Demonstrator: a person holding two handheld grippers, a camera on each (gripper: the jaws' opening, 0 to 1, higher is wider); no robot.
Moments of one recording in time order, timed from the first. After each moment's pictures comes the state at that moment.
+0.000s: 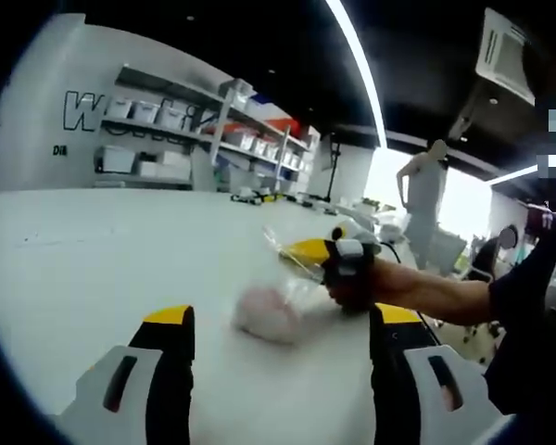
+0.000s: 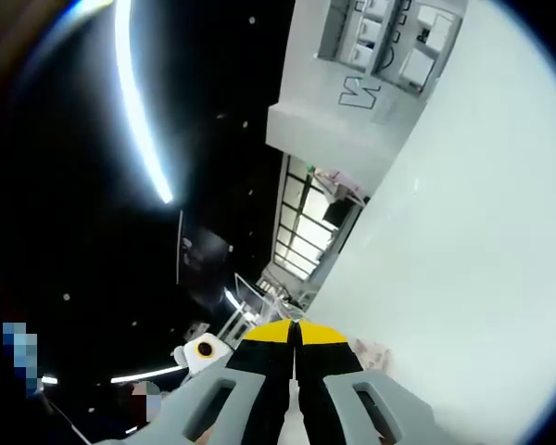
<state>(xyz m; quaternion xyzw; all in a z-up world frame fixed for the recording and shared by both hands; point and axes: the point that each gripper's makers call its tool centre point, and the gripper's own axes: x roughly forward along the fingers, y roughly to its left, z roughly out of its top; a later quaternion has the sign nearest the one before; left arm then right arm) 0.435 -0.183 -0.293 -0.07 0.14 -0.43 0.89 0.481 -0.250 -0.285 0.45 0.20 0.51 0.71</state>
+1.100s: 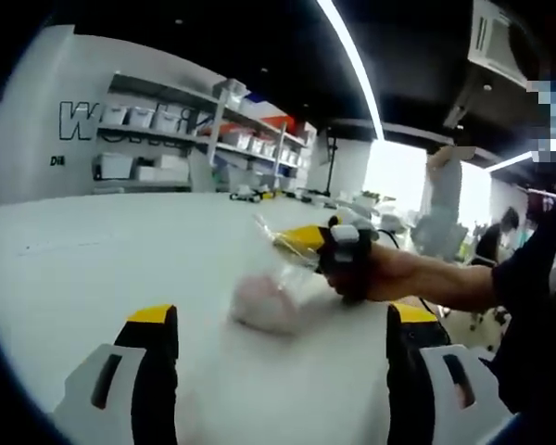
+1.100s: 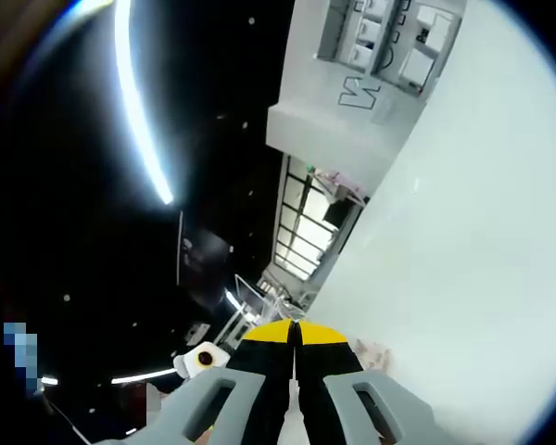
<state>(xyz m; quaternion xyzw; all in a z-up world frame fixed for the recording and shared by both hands) 0.426 -0.185 -0.302 -0.04 0.13 -0.43 0.89 0.479 -0.250 -0.284 0.45 0.20 0.51 0.70</state>
